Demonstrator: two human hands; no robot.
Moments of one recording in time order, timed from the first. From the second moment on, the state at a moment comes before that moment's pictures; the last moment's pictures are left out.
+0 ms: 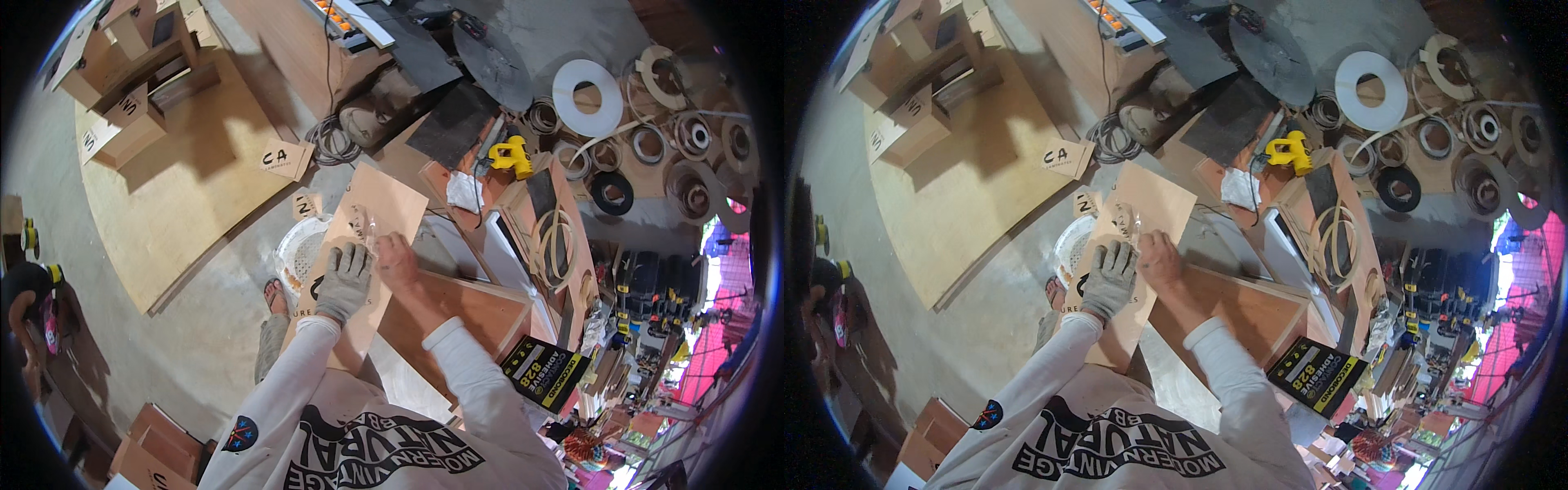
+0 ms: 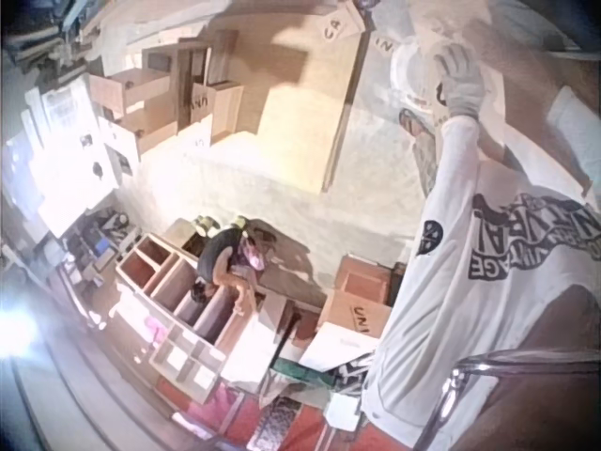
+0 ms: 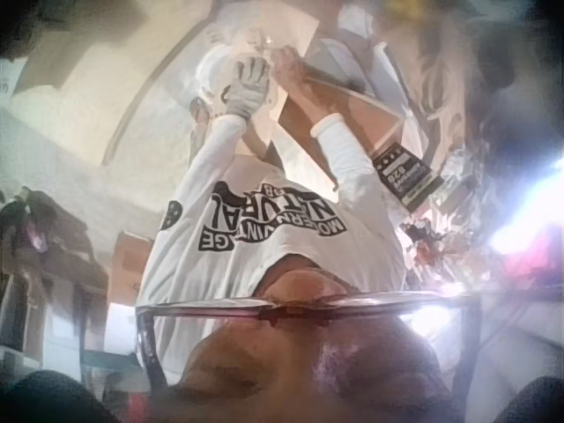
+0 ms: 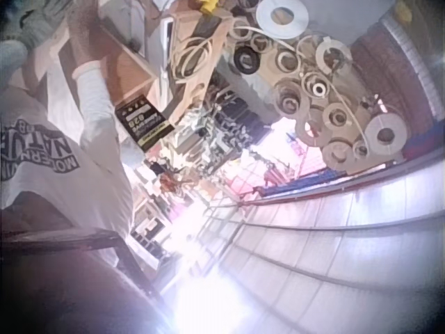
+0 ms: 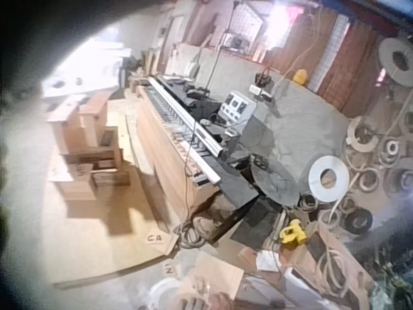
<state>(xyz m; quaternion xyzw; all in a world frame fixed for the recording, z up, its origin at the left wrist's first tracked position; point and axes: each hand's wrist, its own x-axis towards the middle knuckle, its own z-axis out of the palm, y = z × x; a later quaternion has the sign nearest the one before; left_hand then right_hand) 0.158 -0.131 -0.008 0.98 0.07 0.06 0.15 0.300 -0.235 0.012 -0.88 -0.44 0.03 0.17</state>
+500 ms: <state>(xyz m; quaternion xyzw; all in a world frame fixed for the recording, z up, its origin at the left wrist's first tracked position) 0.143 -0.116 0.002 0.96 0.03 0.13 0.25 0.282 -0.250 0.050 -0.92 -0.30 0.02 0.27</state>
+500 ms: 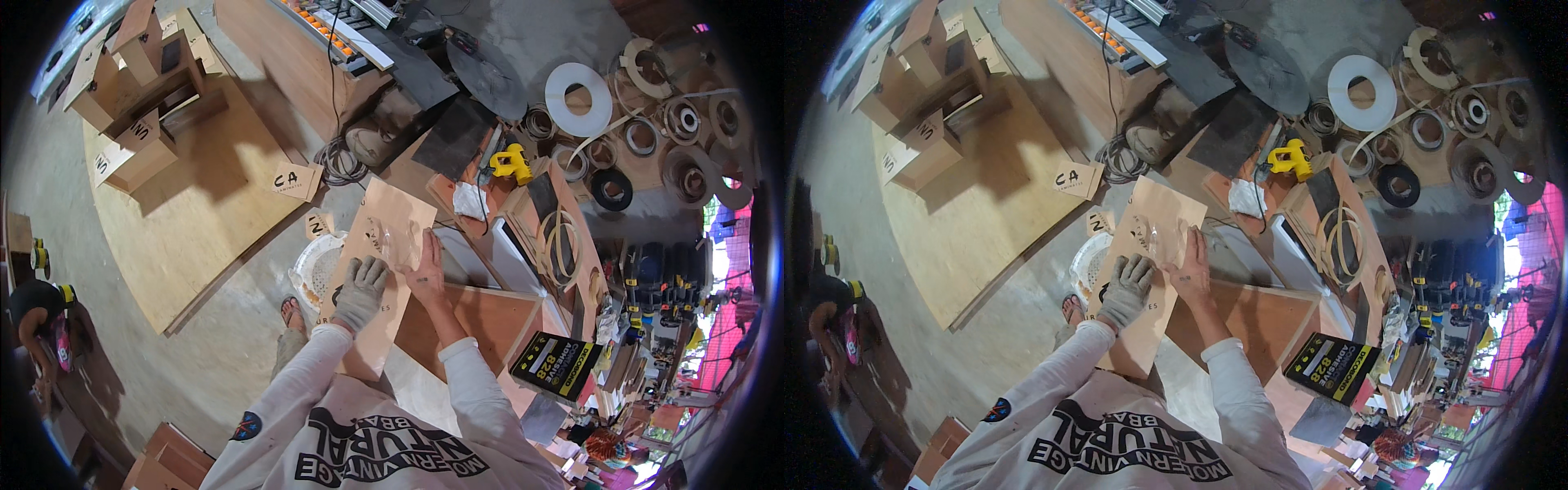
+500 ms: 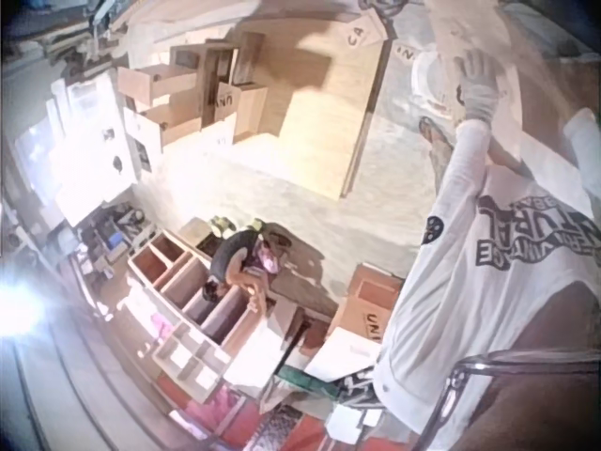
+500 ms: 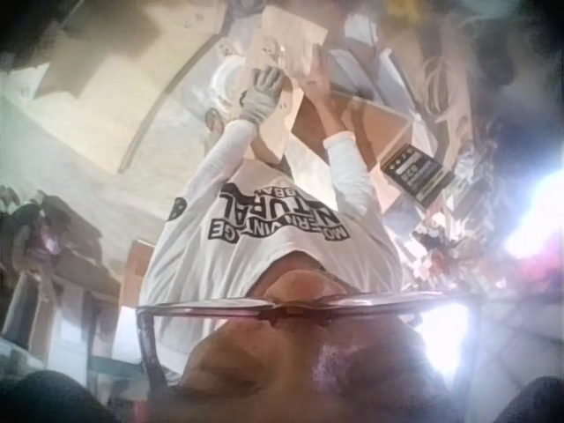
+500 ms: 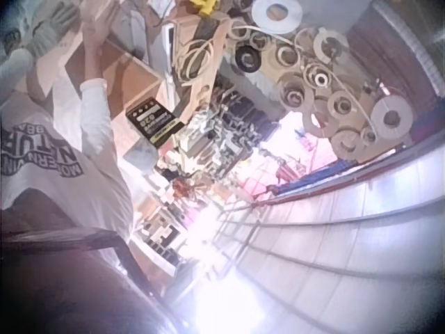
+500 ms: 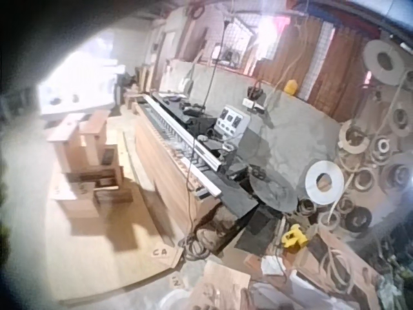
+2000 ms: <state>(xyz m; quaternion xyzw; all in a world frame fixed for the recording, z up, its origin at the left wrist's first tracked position) 0.075 -0.157 -0.146 0.72 0.14 -0.03 0.68 0.150 -0.162 0.108 -0.86 -0.44 0.07 0.23</state>
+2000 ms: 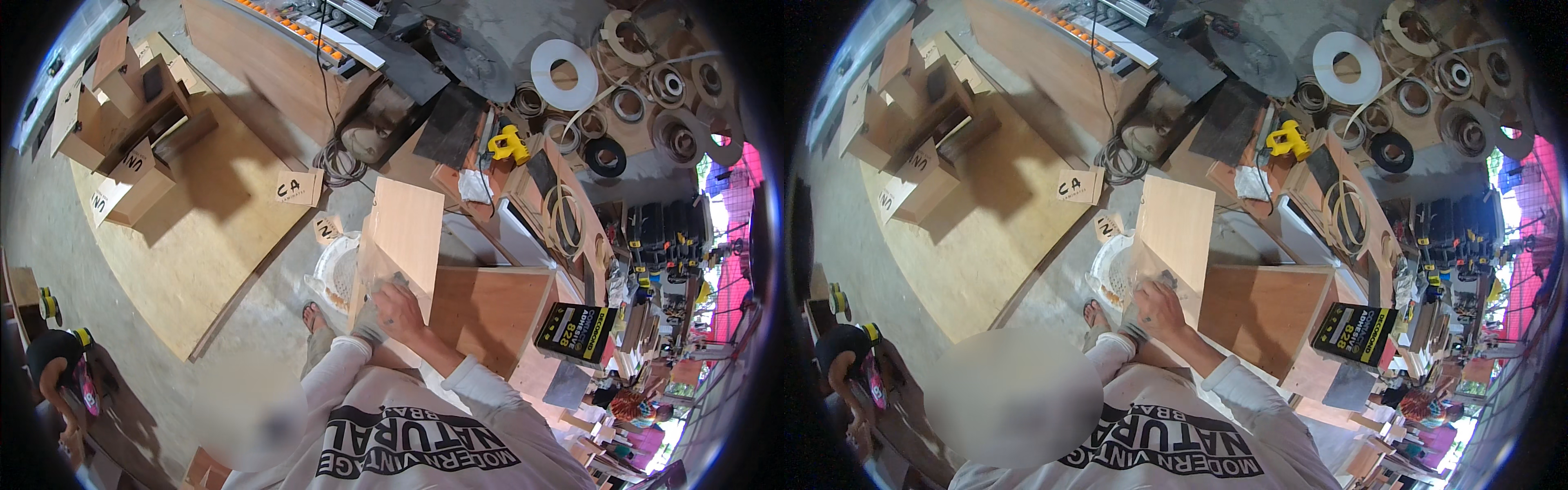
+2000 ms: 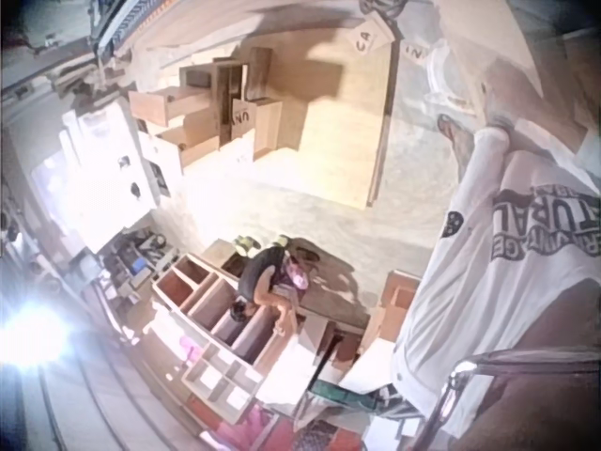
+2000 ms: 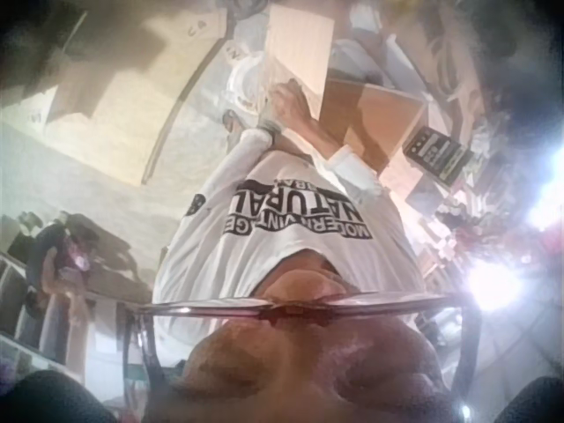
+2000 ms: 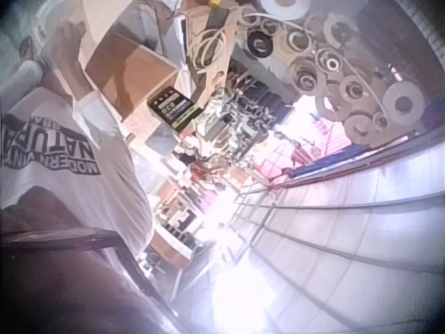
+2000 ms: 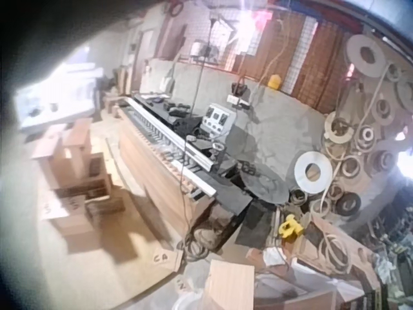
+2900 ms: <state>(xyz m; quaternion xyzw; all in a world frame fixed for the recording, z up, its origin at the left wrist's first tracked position) -0.016 -0.062 -0.016 0.76 0.27 -0.26 0.53 0.106 -0.193 0.146 -0.85 -0.44 0.02 0.29</state>
